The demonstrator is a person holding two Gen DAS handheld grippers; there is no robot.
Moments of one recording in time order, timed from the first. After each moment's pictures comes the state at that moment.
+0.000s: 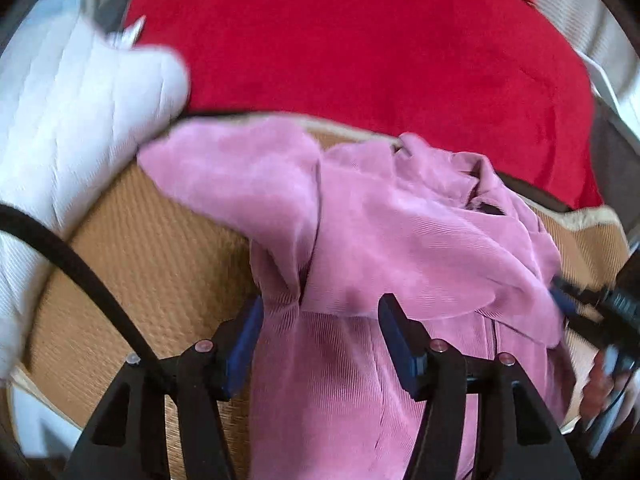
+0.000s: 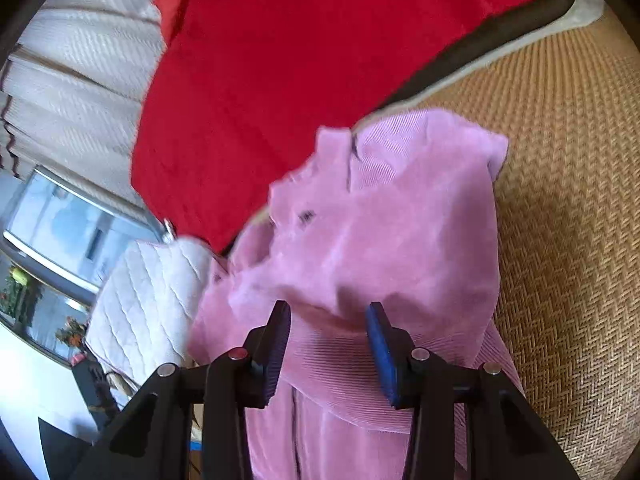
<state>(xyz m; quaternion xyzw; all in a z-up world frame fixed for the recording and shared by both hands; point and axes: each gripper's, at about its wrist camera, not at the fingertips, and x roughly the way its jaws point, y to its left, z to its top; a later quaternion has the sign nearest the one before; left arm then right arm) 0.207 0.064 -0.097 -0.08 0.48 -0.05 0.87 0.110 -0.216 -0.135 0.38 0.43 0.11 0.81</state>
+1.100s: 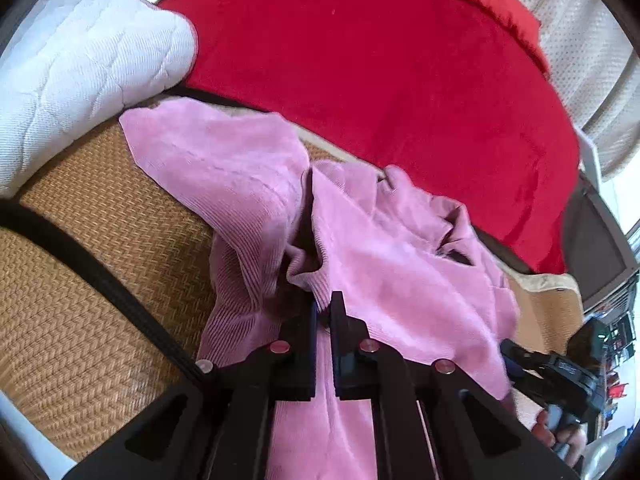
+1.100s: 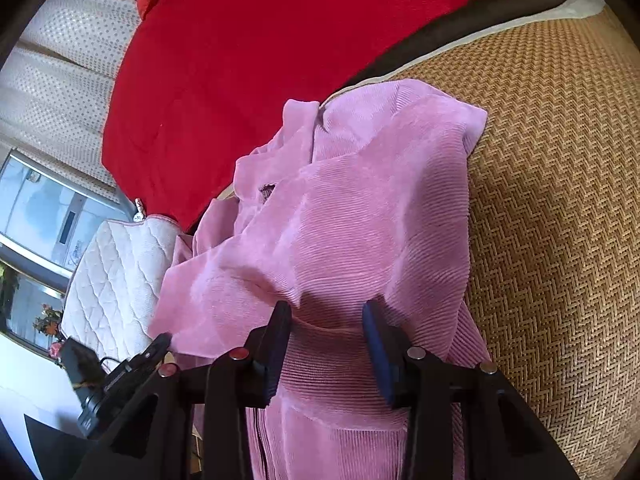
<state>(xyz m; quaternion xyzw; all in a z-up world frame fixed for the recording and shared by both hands) 0.200 0.069 -0.102 -0.20 0.42 -0.08 0.88 0.114 -0.222 -0.147 0.36 0.47 0.09 0.81</state>
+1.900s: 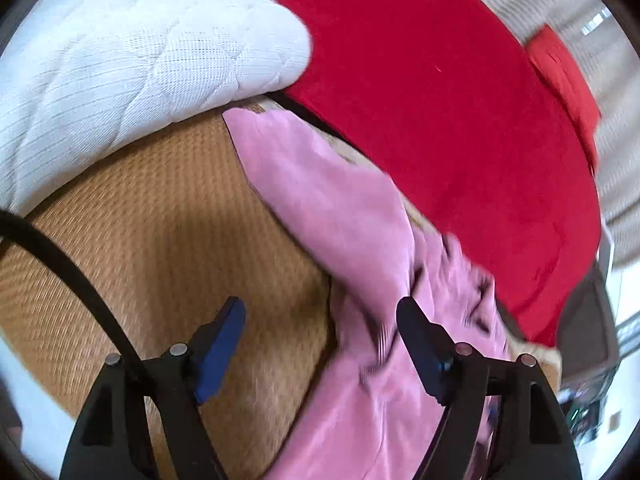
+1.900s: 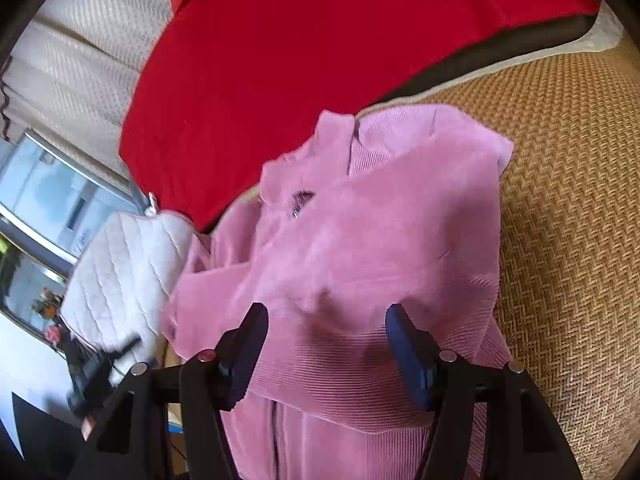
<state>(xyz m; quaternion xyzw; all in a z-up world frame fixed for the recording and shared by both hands) 0.221 0.186 -0.101 -0.32 0.43 0.00 0.84 0.098 -0.209 -0.124 0.32 0.44 0.11 0.83</state>
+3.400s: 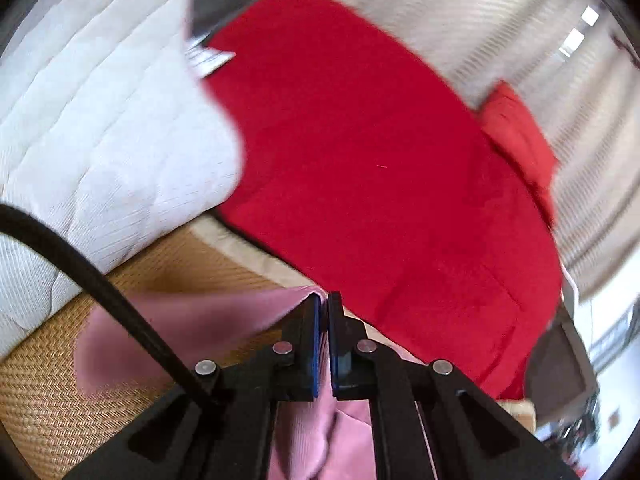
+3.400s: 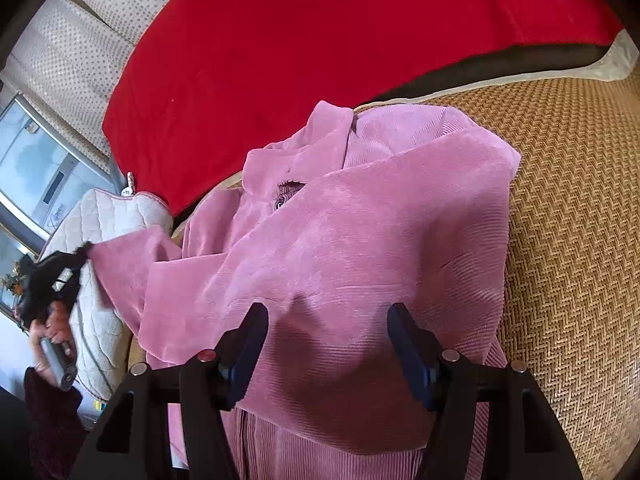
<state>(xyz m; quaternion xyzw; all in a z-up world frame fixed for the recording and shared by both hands) 0.298 0.170 -0.027 -0.30 0.30 -0.06 0.90 0.113 -0.193 -0.131 0.26 0.45 0.08 0.85</state>
